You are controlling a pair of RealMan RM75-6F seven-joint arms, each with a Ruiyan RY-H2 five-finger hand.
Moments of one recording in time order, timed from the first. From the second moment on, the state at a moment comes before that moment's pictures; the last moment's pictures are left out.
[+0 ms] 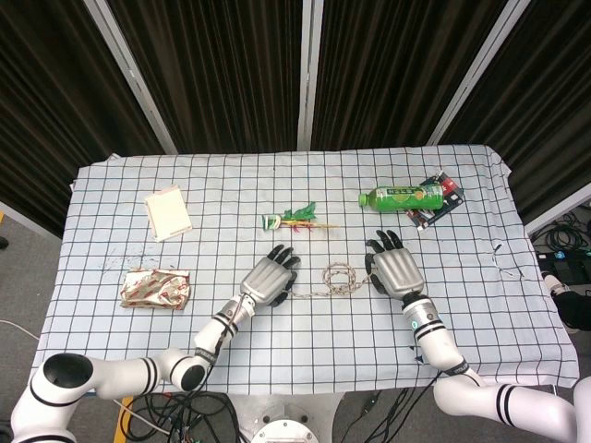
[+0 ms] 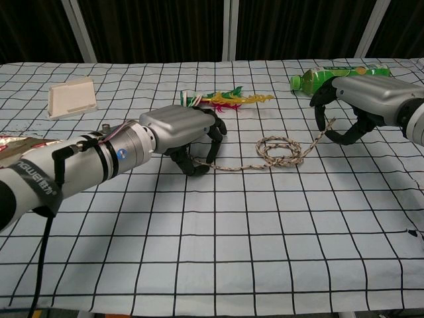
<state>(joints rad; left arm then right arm) -0.91 -1.89 -0.18 -1.22 1.12 0.83 0.46 0.64 -1.52 0.15 -1.50 -1.08 1.02 -0.43</state>
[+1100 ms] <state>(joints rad) -0.80 -1.75 -0.15 -1.32 1.21 0.99 0.29 0.58 -1.42 0.16 -1.55 -1.09 1.09 -0.35</state>
